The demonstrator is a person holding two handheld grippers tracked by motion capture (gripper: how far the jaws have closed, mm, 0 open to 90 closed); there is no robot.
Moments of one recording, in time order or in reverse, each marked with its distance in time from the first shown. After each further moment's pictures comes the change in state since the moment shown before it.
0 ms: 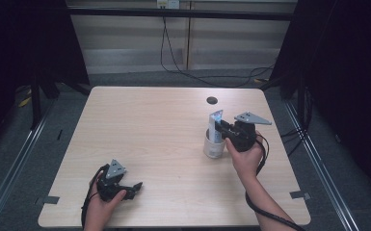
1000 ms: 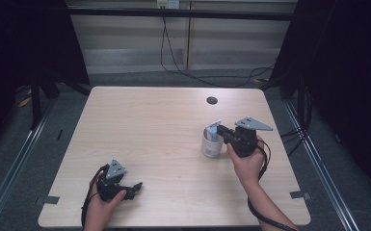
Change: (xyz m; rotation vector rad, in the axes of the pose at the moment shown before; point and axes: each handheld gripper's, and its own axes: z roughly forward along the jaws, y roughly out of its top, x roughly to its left) left arm 0.000 0.000 0.000 0.001 0.002 0.002; right arm 0.007 -0.009 -0.012 0.003 -0.005 -0.019
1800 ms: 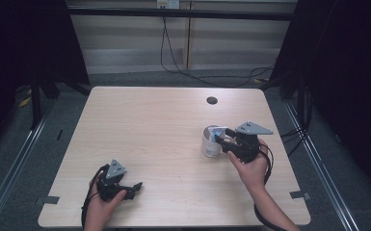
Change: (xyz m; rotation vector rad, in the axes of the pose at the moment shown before) left arm 0.000 0.000 0.000 -0.001 -0.002 -0.001; right arm -0.004 -0.011 -0.006 0.051 0.024 -0.094
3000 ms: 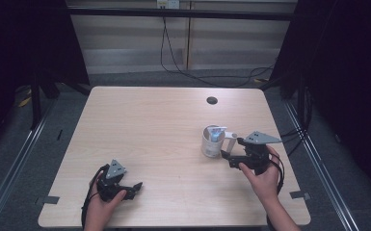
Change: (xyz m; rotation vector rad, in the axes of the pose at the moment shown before) left arm 0.000 0.000 0.000 0.001 0.002 0.002; right arm -0.013 -0.028 -0.021 0.086 0.040 -0.021
